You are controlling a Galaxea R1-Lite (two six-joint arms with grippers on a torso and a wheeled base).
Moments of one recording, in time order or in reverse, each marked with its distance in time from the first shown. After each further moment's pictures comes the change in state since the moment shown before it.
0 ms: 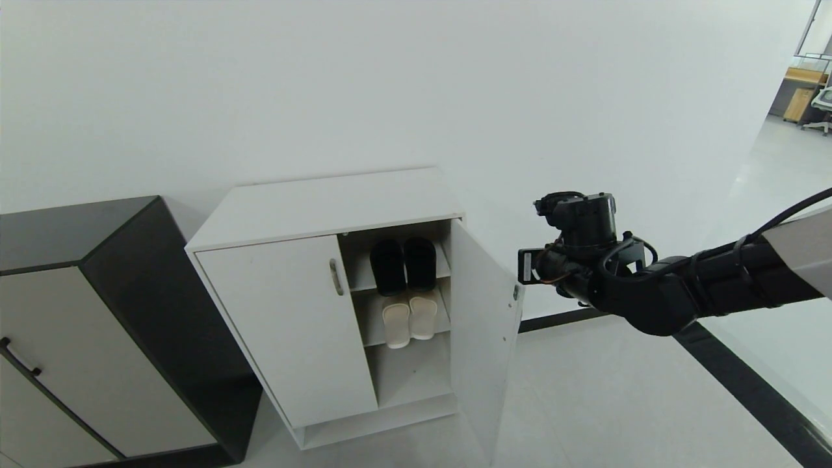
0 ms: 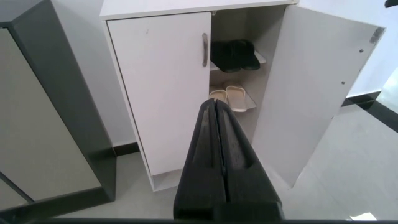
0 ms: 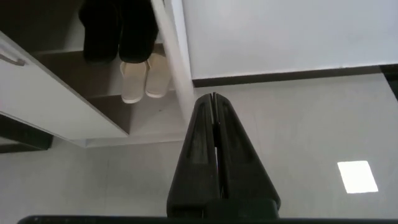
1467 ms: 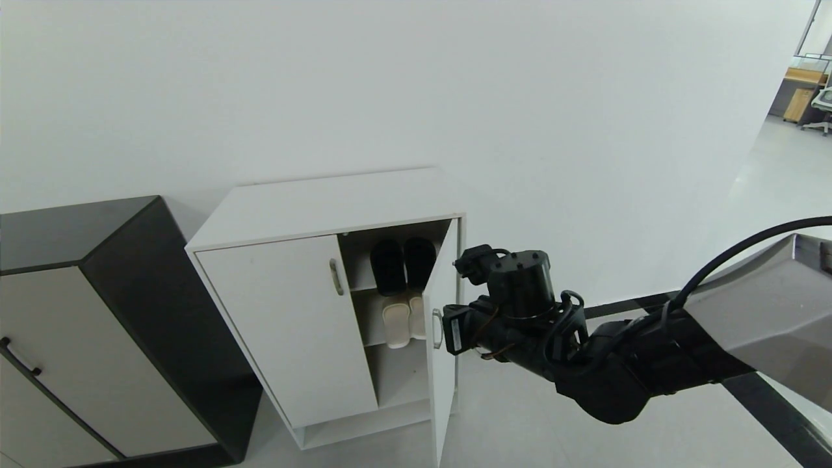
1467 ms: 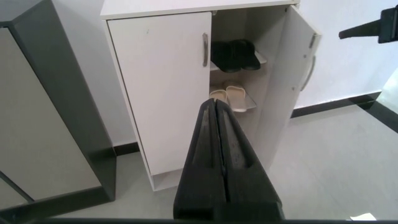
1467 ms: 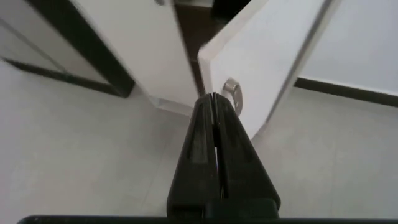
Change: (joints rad) left arm 0.000 0.000 0.000 0.000 0.000 -0.001; right arm 0.243 0.060 0.136 -0.208 0.200 -0.031
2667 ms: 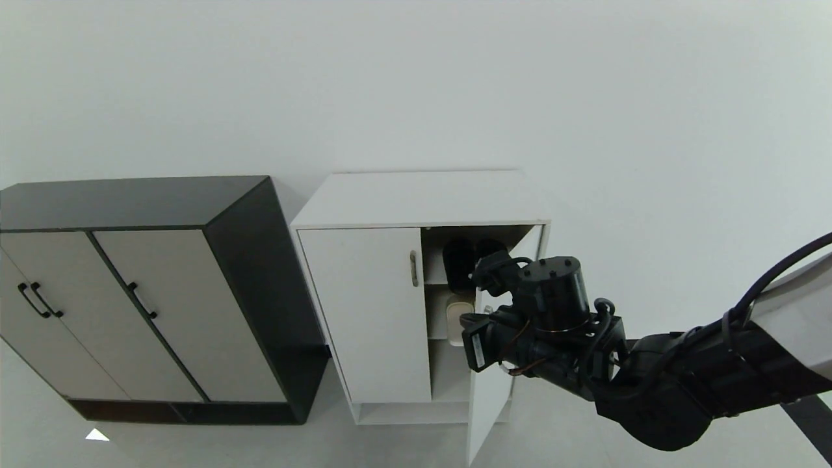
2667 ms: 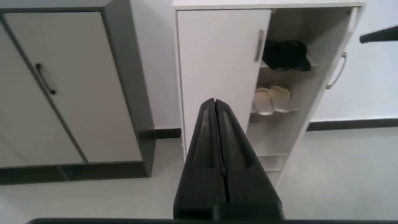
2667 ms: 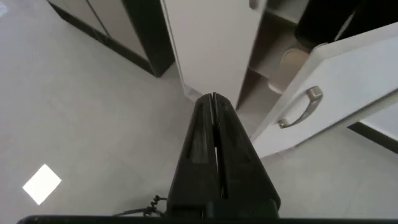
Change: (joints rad) left arm 0.001 0.000 0.000 0.000 0.001 0.001; right arm -0.012 -0.104 0.158 -0.025 0.001 -0.074
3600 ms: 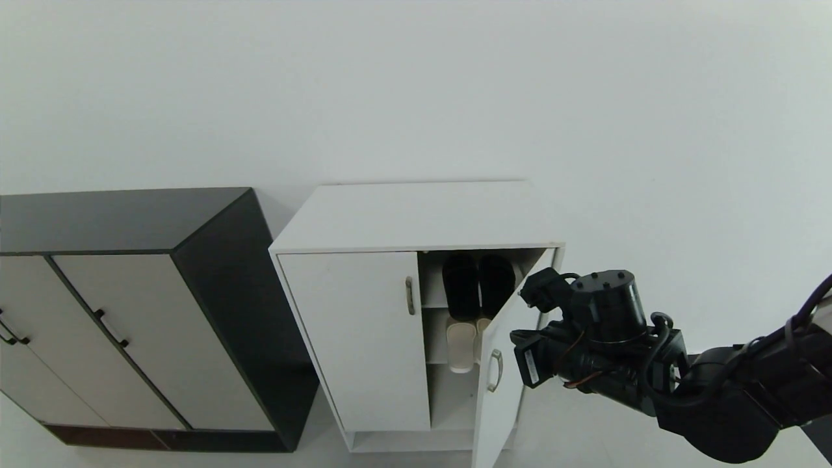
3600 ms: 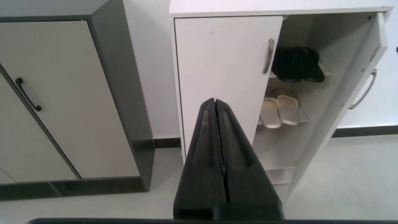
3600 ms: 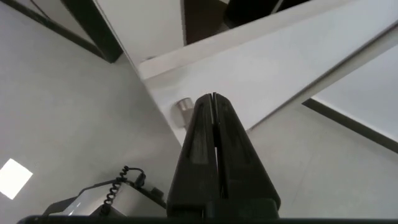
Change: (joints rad) left arm -0.001 0.000 0.000 0.000 -0.005 0.002; right arm -0.089 -0.093 0.190 -0.003 -0.001 -0.055
